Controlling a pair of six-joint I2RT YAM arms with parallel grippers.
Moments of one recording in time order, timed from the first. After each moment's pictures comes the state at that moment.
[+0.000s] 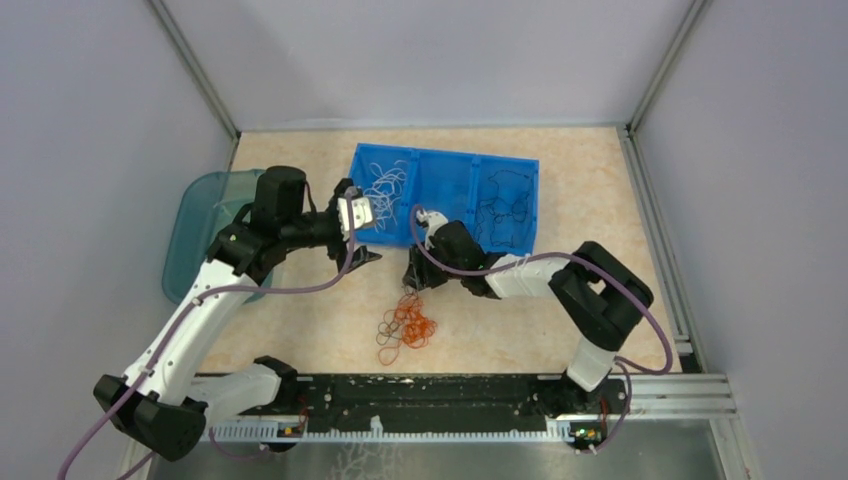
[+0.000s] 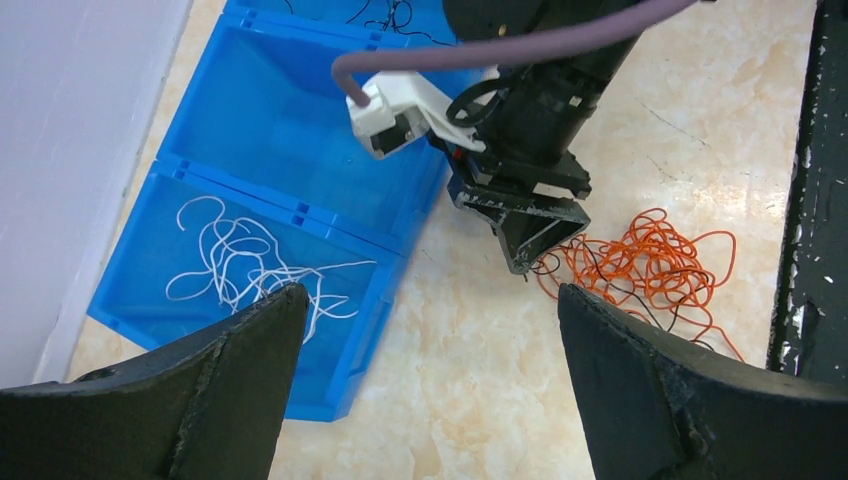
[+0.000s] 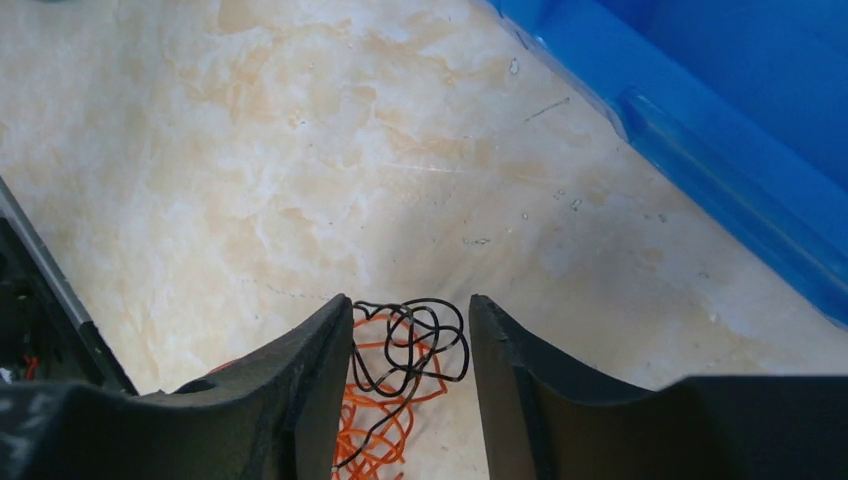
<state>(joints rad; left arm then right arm) -0.45 1.08 1.15 -0.64 0.63 0.72 0.82 1.67 0.80 0.27 -0.17 0.45</state>
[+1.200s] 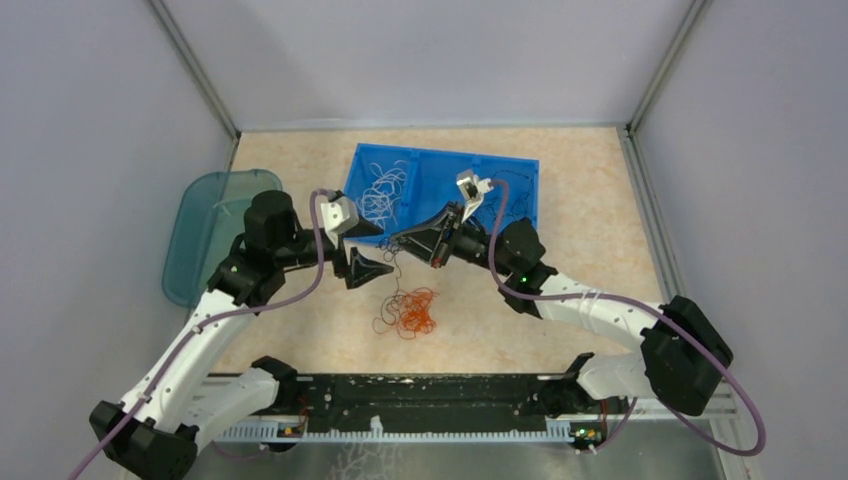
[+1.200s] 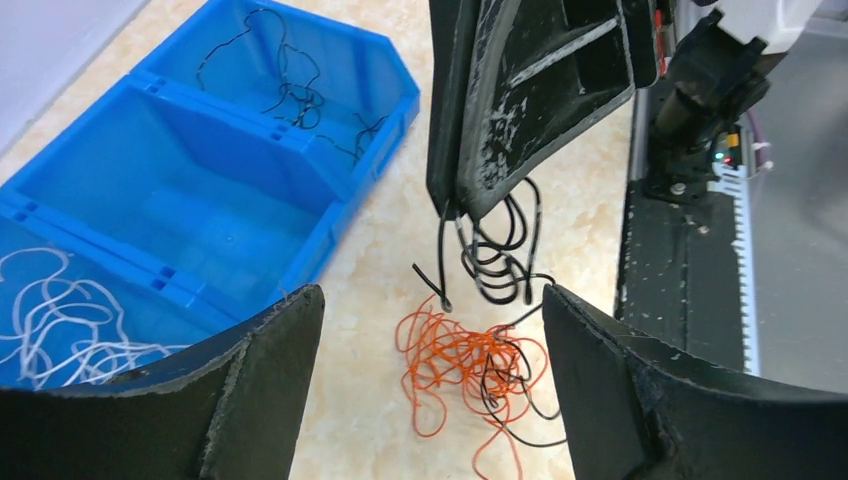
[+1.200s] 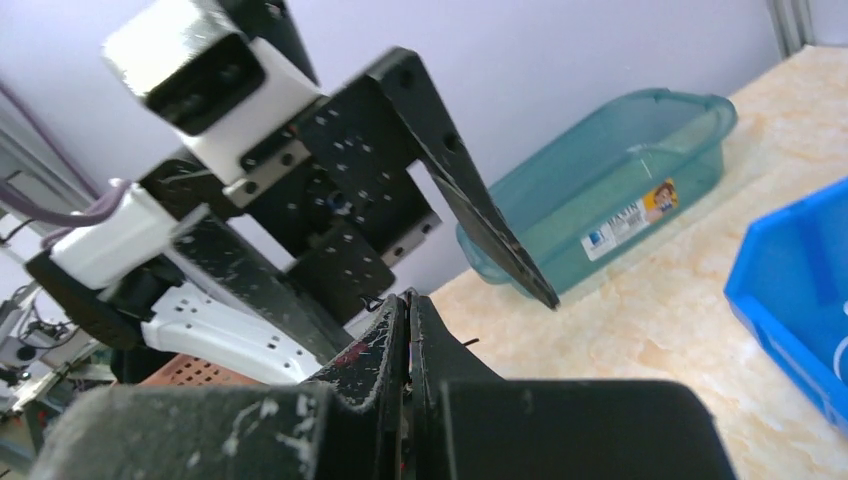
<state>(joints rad) -0.45 0.92 0.91 -0.29 0.81 0.25 0.83 1.26 0.69 0.86 -0.42 0.73</state>
